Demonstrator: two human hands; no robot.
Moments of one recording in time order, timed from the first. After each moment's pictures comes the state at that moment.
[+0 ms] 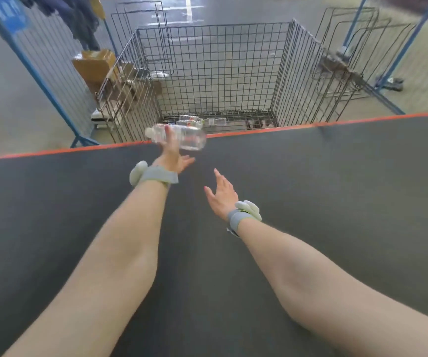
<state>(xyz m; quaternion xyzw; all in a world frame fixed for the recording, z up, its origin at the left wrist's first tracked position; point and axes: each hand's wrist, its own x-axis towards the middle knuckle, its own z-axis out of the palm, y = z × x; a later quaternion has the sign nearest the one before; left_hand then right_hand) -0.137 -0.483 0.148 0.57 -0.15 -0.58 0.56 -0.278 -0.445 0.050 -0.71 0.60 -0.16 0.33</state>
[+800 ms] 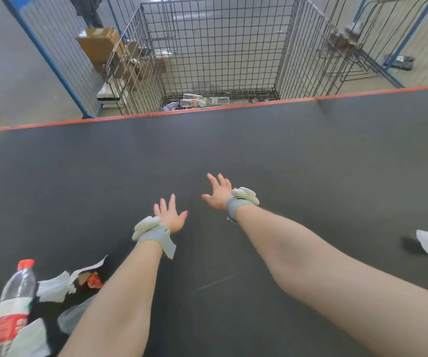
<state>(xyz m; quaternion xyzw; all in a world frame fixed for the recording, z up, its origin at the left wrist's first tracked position) -0.157 -0.241 0.014 0.83 -0.45 -0.32 -0.03 -0.306 -0.334 0.028 -0.76 0.57 0.06 0.32</state>
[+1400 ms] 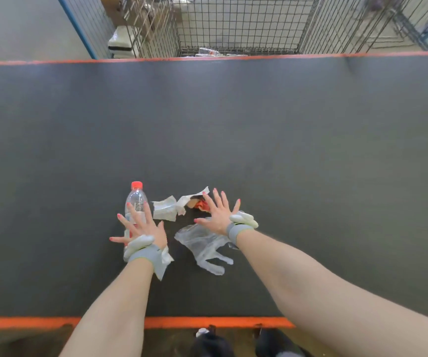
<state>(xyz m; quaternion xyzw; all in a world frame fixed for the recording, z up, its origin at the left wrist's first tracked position) -0.166 -0.036 -0.043 0.93 -0.31 -0.16 -0.08 -0.327 -0.147 -0.065 -0.80 0.49 0.13 0.31</state>
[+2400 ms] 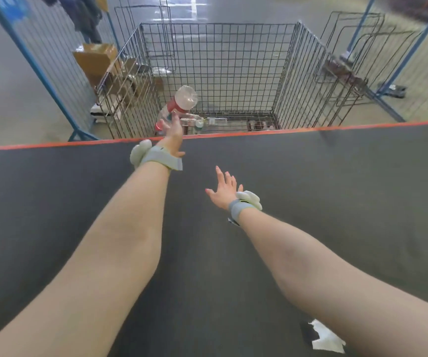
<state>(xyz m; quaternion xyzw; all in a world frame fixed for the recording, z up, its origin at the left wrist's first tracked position) -0.129 -0.510 0.167 0.68 -0.23 -0.48 0.50 -0.276 -0.484 0.036 -0.73 0.61 -0.04 0.30</state>
